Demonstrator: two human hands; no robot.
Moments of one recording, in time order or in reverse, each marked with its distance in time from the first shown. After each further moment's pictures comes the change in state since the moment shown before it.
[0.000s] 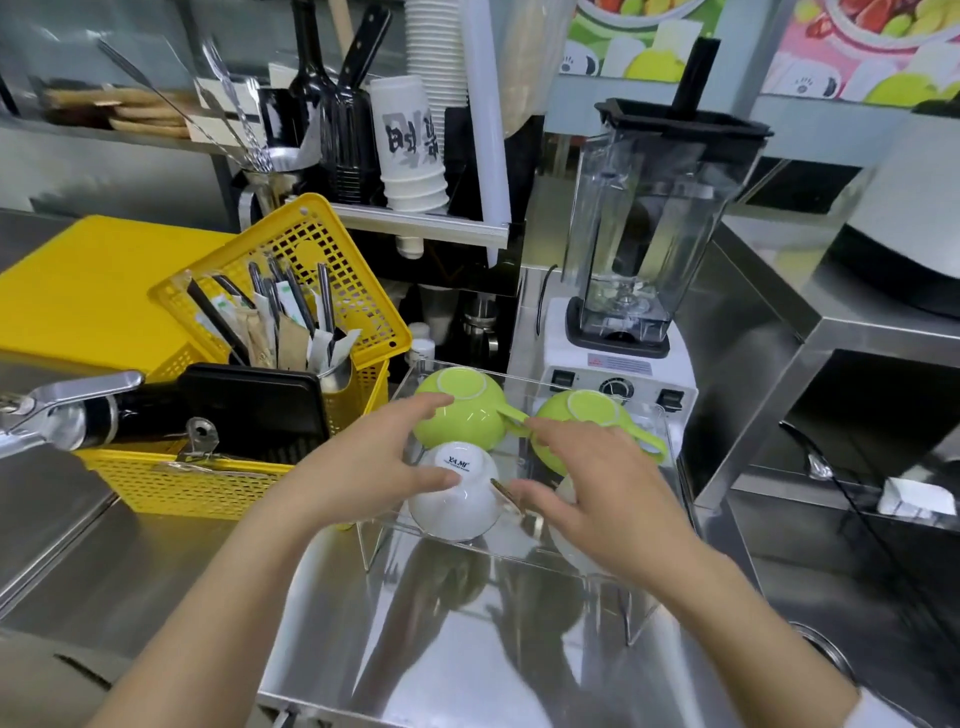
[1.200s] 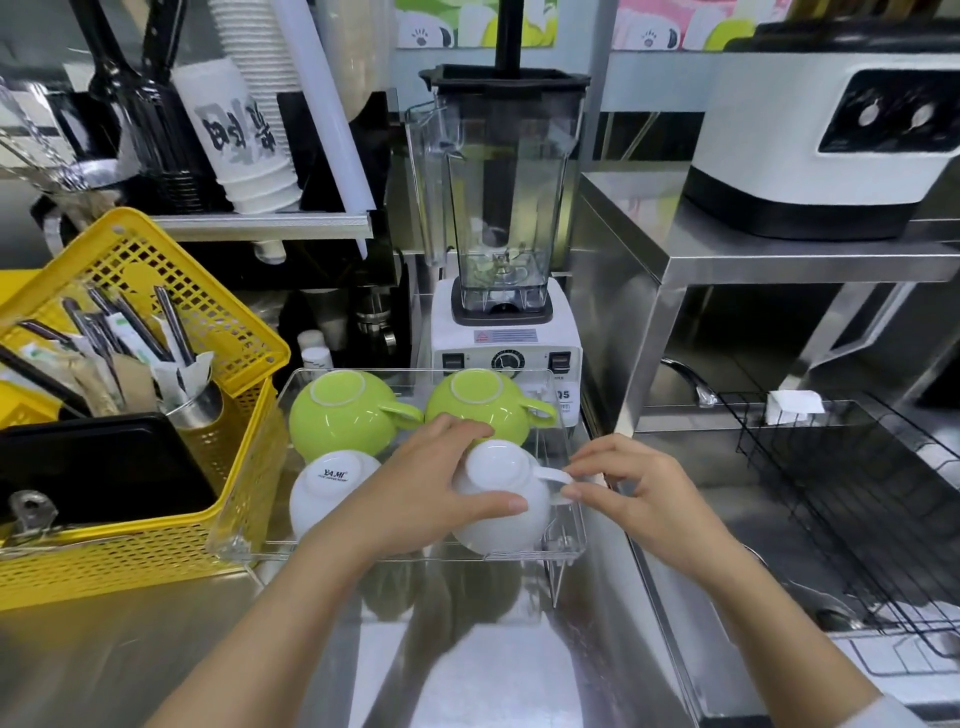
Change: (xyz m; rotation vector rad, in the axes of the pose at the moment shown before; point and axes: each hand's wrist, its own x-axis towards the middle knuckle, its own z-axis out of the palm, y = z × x) left_hand 0.043 0.068 0.092 -0.012 -0.120 0.235; right_hand -0.083 0.098 -0.014 0.545 0.084 0.465
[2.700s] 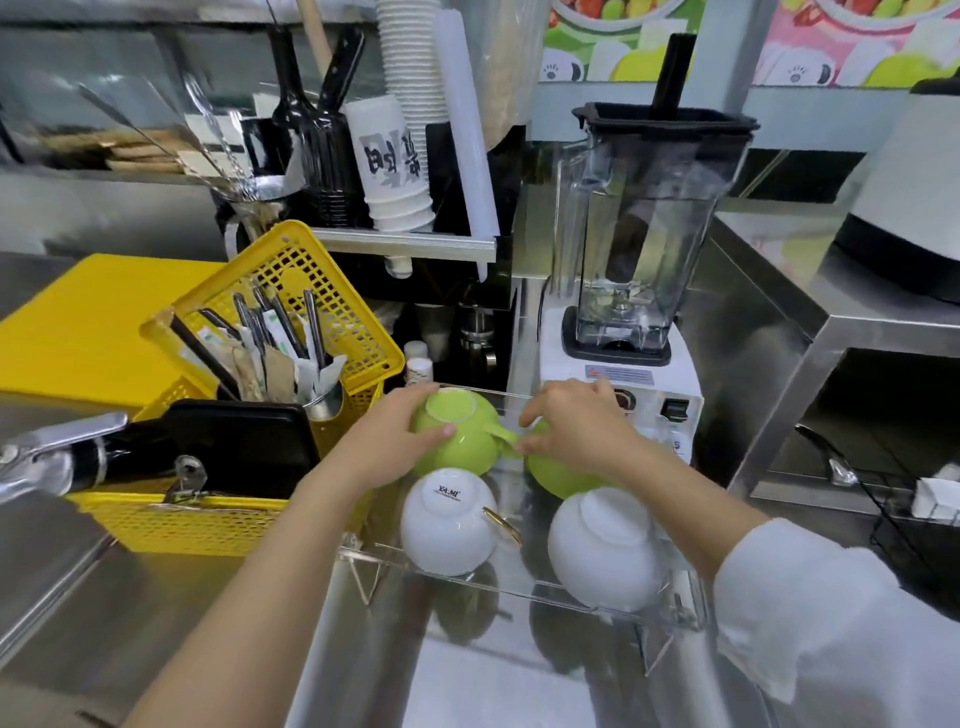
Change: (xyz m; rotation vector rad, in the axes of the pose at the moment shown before) left_hand -0.004 -0.084 -0.082 -0.043 0.264 -0.291; right_hand 0.133 -0.077 0.088 -0.748 -0.274 -0.189
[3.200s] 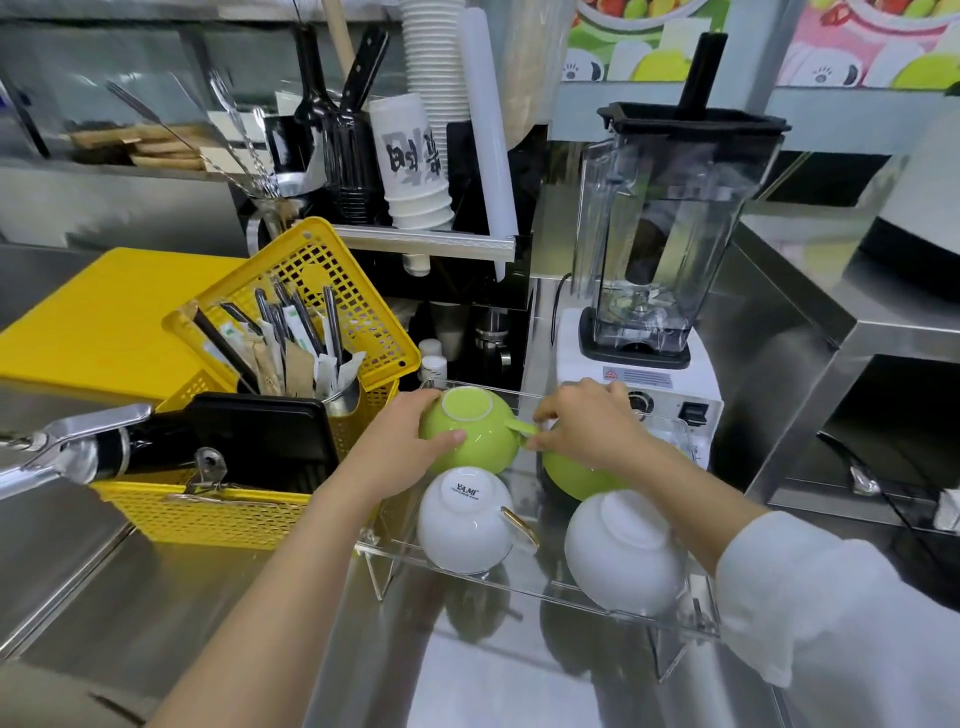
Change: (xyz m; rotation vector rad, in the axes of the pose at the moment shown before) left_hand -0.007 -0.010 0.004 -0.025 0.081 -0.062; right_hand 0.012 0.001 0.009 0.006 0.006 0.028
